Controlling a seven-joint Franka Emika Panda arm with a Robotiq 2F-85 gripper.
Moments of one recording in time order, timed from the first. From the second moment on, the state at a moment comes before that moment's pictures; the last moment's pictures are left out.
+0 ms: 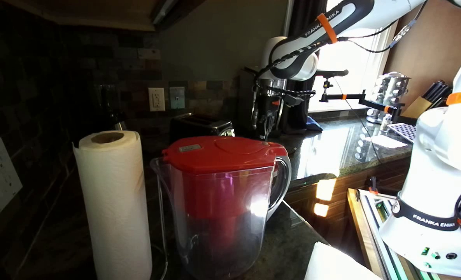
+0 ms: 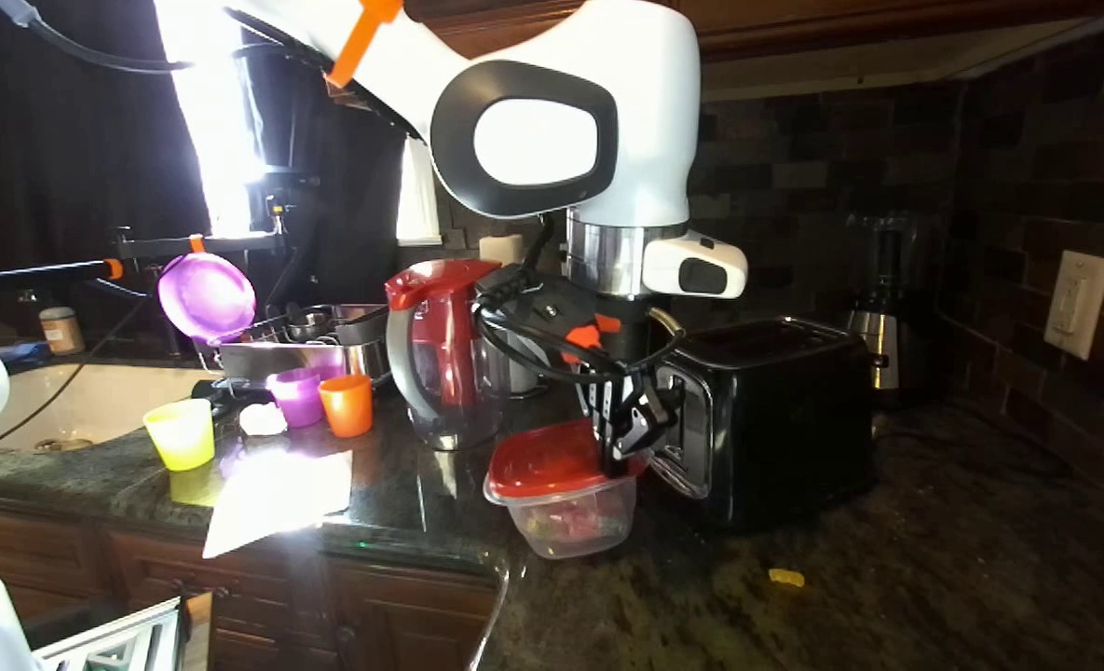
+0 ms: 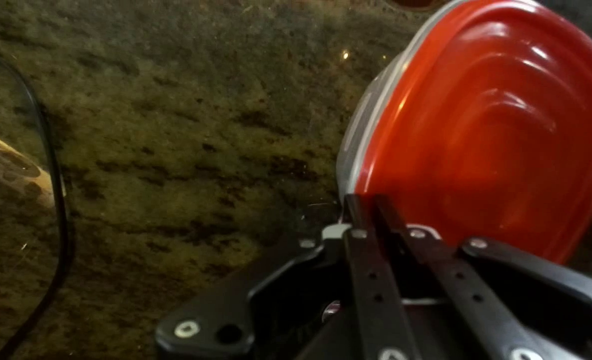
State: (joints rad) arm -0.12 -0.14 -0.13 -2.39 0.13 2.24 -0.24
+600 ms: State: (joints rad) arm -0.12 -0.12 -0.13 -2.39 0.15 2.21 -0.28
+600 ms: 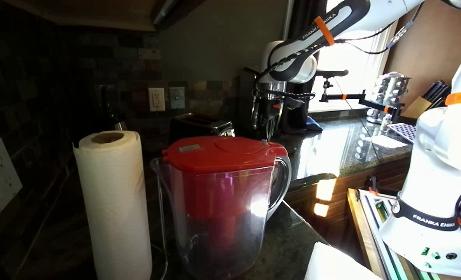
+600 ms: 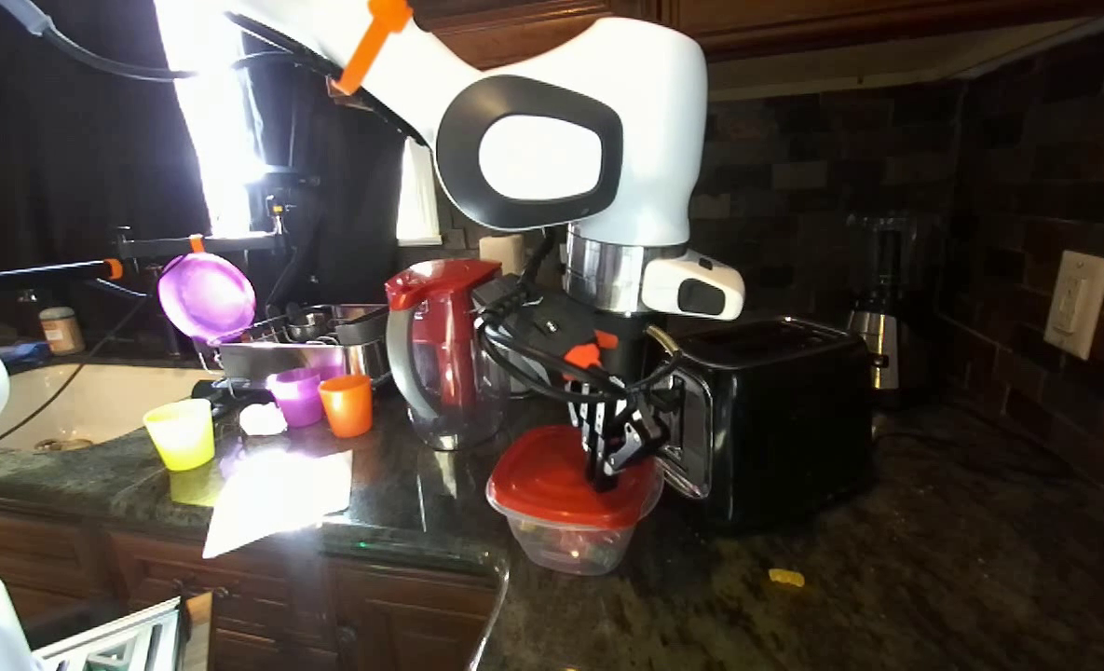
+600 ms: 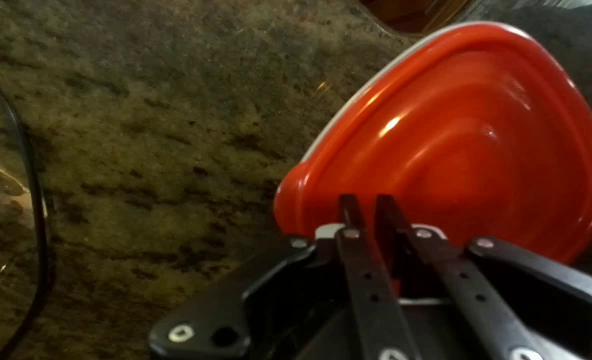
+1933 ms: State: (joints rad) arm -0.15 -0.09 -0.25 -2.39 0.46 2.09 -0.79
